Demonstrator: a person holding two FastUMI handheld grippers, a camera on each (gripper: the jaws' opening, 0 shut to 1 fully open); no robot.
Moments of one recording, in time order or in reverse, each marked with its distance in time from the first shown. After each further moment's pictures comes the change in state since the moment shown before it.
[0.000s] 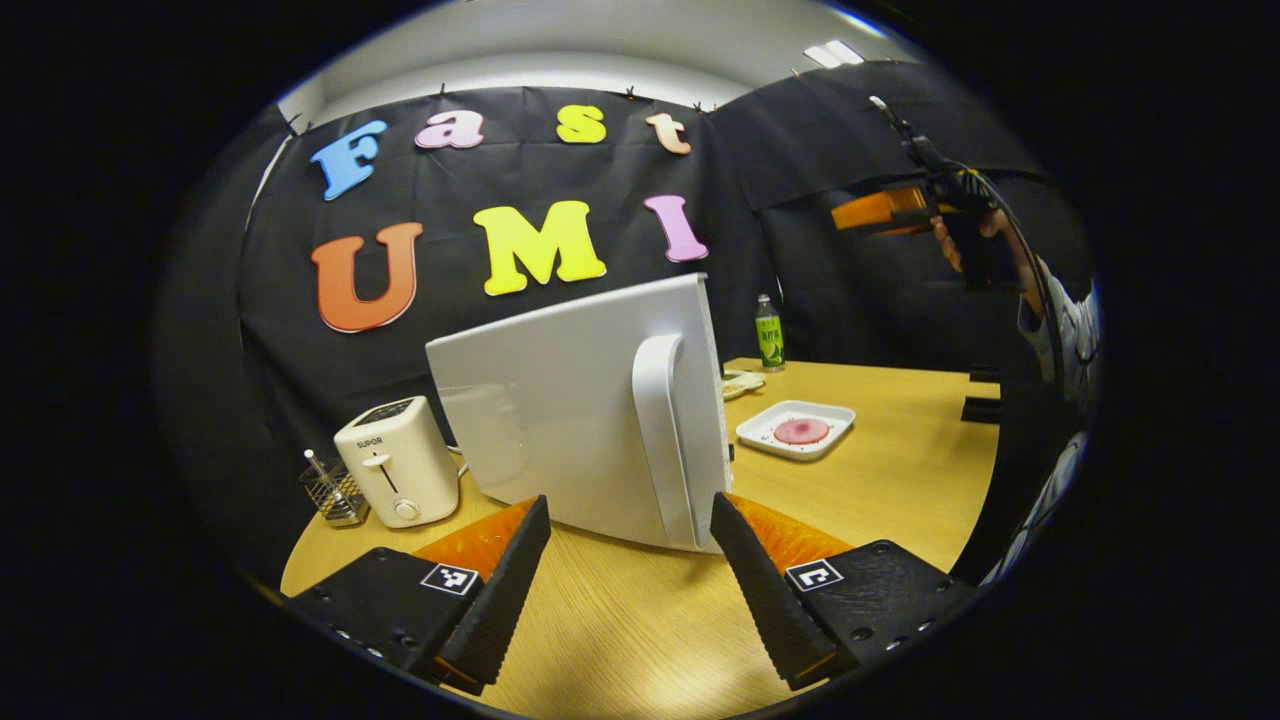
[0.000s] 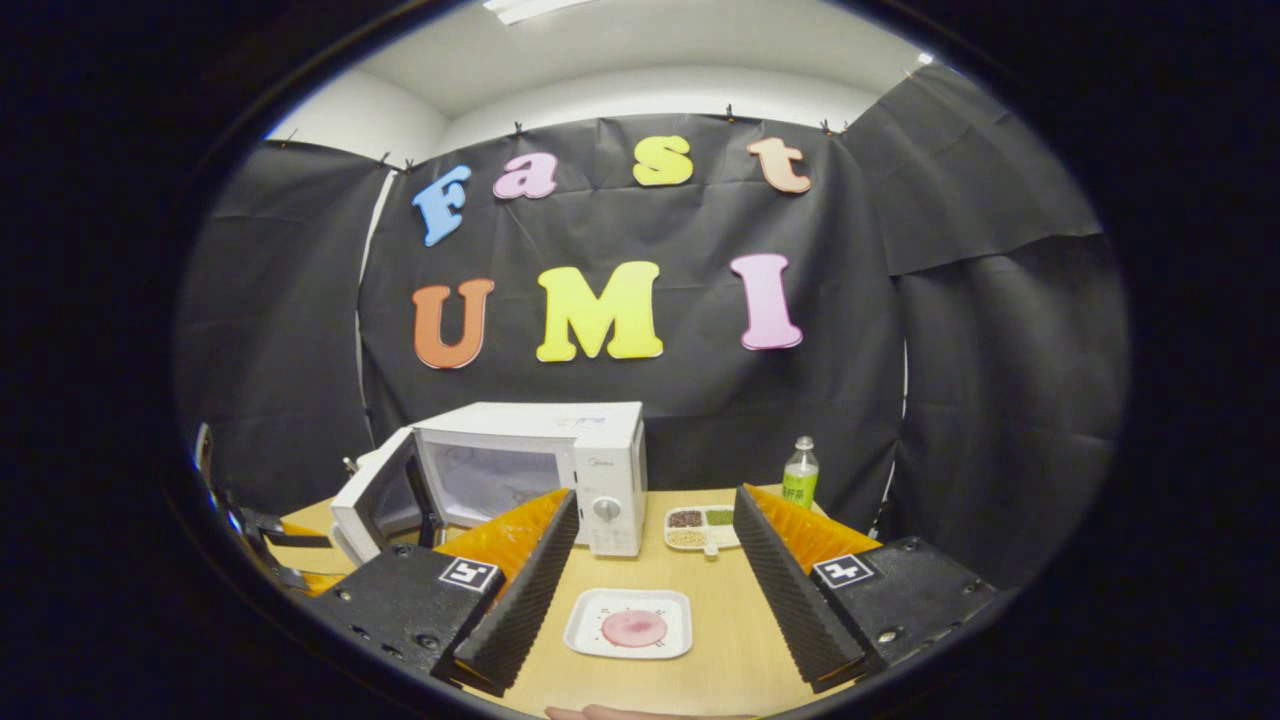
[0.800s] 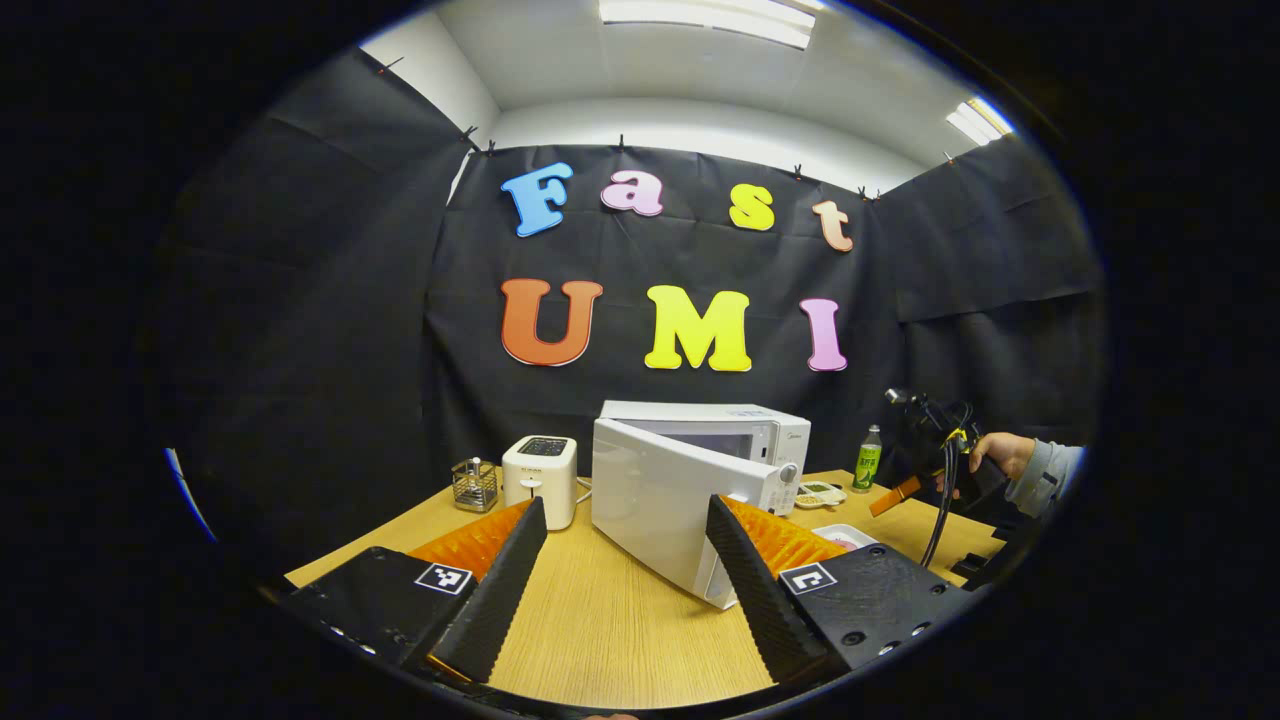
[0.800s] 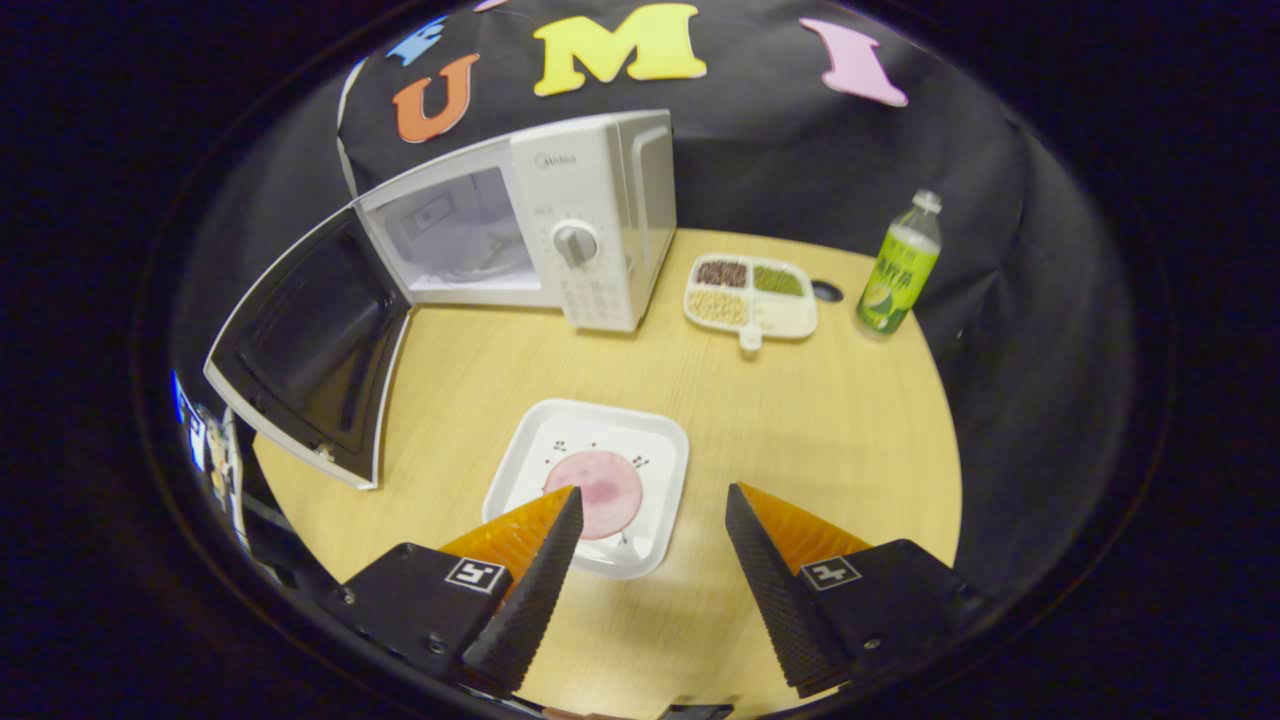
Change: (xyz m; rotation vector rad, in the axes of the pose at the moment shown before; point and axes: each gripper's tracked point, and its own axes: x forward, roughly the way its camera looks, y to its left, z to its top) left arm -0.114 0.033 0.105 -0.238 -0.146 0.434; right arm 0.090 -0.031 -0.210 0.002 0.946 0.221
